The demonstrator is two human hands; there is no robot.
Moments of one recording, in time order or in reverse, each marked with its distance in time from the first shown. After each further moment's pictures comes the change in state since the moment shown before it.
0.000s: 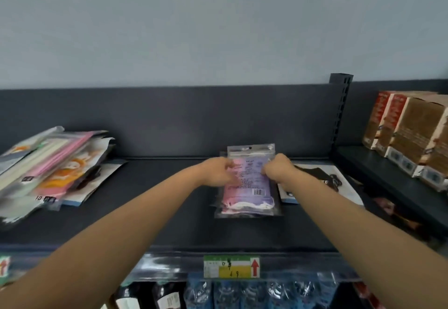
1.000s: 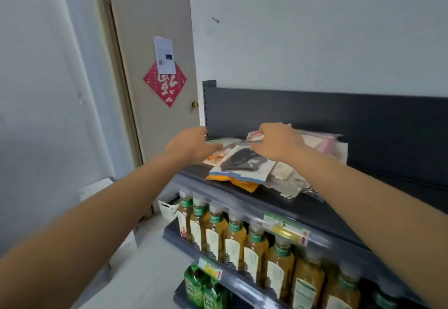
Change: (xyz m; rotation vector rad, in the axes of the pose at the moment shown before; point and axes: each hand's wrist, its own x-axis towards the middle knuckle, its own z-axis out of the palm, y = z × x) left_hand -0.357 -0.382 -0.206 0.228 0.651 -0.641; right_hand -0.239 -0.316 0.365 -0.639 -0.102 -1.066
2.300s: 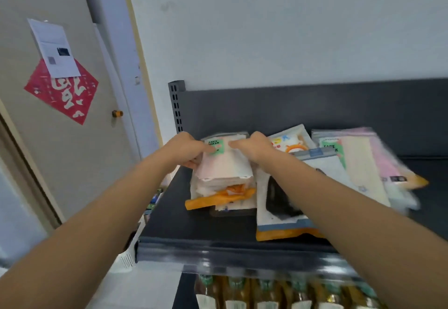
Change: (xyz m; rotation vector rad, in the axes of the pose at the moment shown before) left_hand 0.239 -0.117 0.030 -0.629 -0.409 0.160; right_hand 0.188 -0.094 0.112 0.762 0.082 0.782
